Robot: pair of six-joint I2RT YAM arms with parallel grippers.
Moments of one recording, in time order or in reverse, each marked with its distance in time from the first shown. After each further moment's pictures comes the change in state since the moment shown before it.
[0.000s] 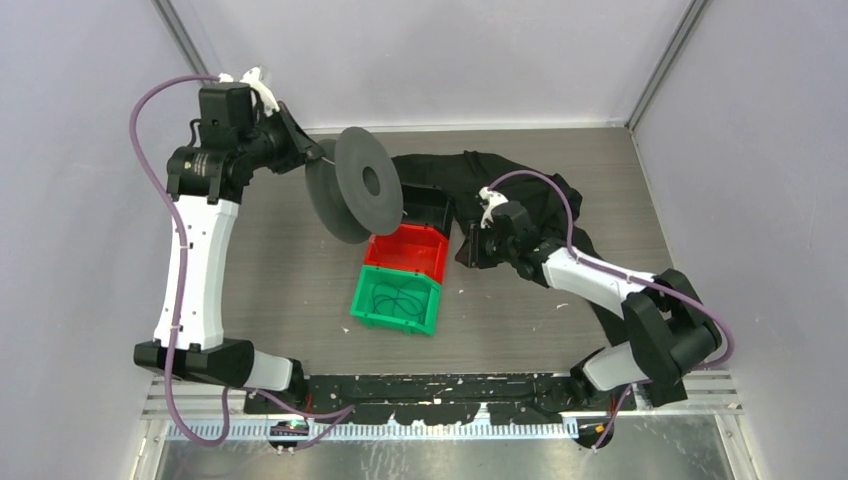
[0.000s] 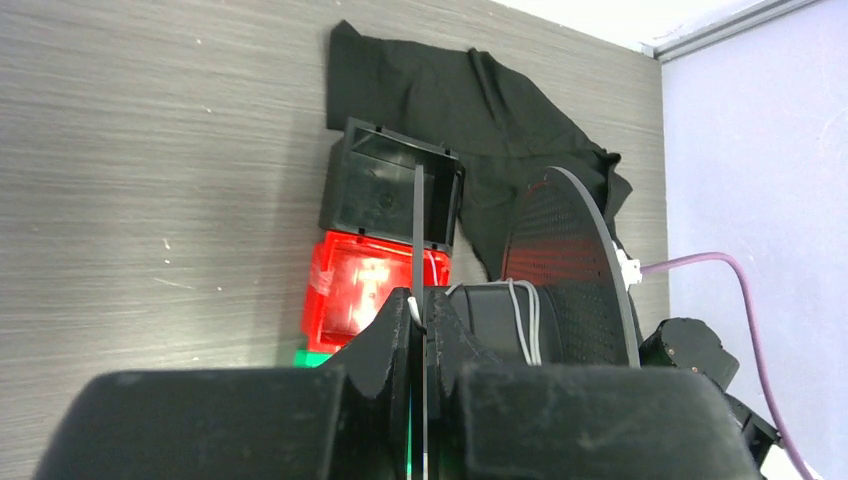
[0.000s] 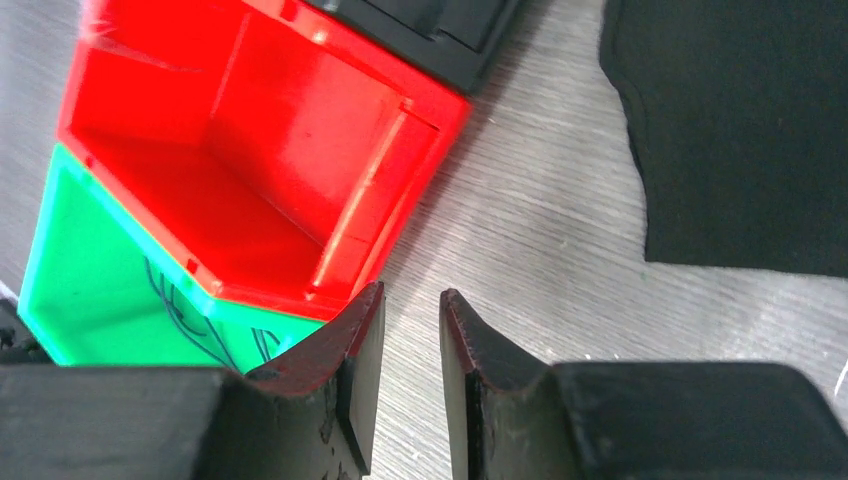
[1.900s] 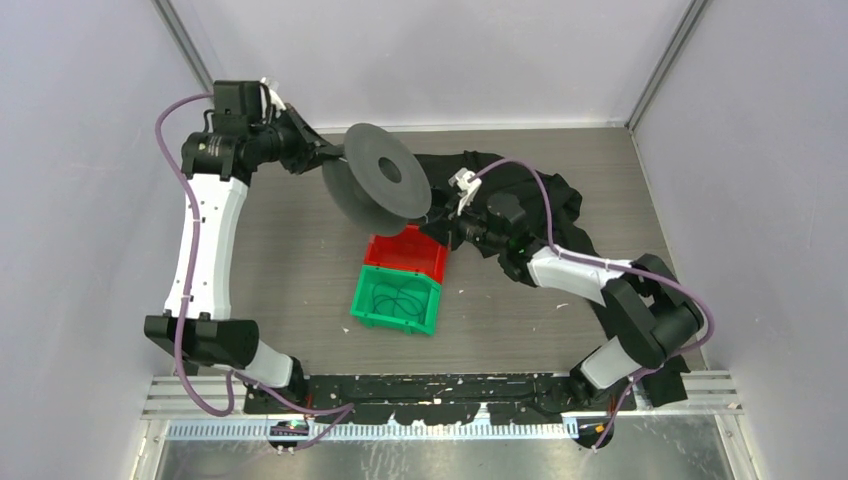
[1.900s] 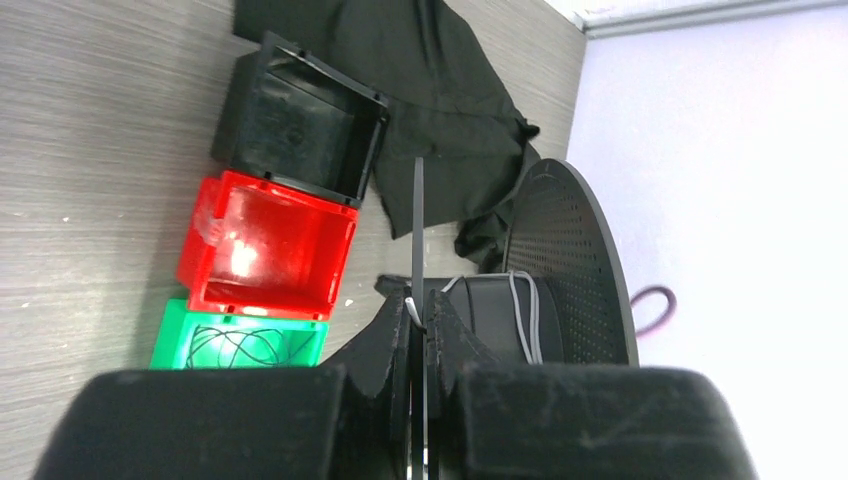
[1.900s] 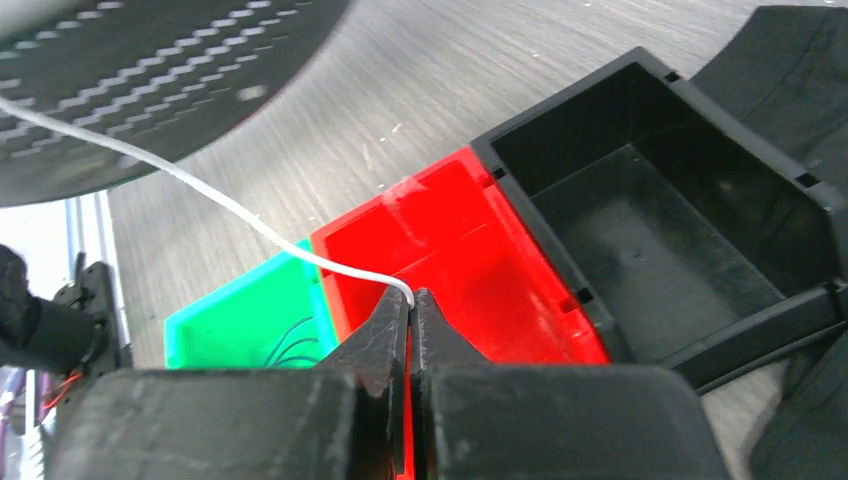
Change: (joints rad) left arm 0.031 0.117 0.005 -0.018 0.214 -0.259; right arm 0.050 0.111 0.015 0.640 -0.268 -0.205
